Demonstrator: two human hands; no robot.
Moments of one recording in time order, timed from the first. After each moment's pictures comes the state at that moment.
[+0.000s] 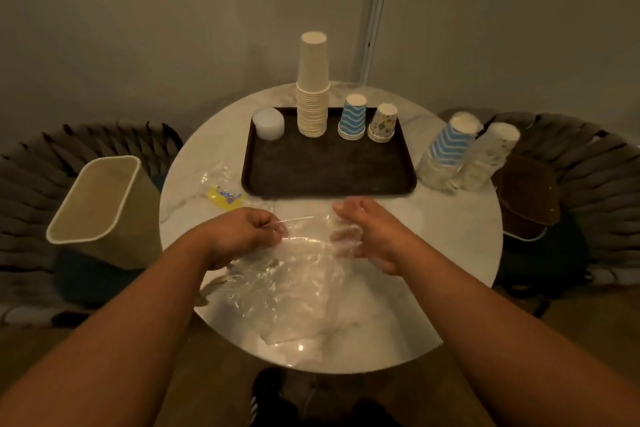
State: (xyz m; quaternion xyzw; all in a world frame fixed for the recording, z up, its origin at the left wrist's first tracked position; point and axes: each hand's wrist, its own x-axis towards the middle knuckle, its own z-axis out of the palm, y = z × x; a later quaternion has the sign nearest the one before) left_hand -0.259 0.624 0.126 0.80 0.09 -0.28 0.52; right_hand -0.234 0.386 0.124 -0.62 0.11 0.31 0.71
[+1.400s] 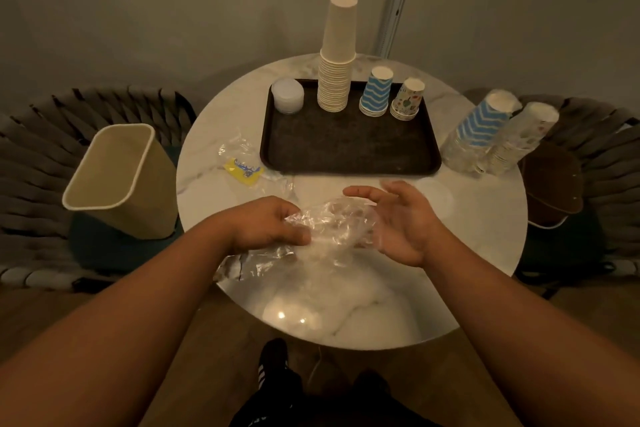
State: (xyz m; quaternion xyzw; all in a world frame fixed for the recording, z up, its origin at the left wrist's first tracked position) left_hand -0.274 0.633 0.123 0.81 -0.01 -0.33 0.48; right_hand -0.241 0.390 0.103 -0.47 0.05 0.41 0.78
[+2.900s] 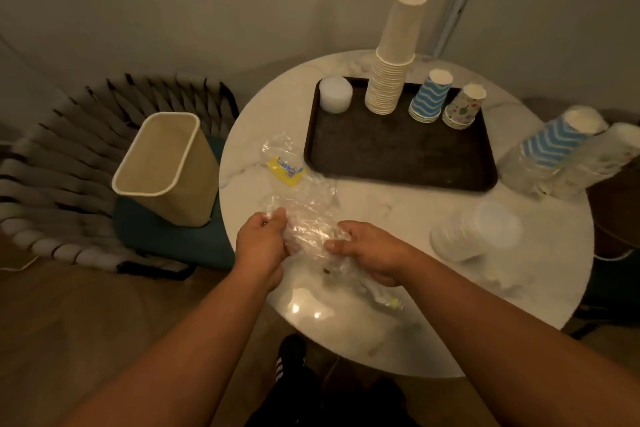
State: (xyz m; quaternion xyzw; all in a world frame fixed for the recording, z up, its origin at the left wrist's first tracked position) left_hand -0.295 0.652 0.060 0.53 0.43 0.04 0.73; right_hand -0.242 0.485 0.055 -0.65 -0.03 0.46 0.60
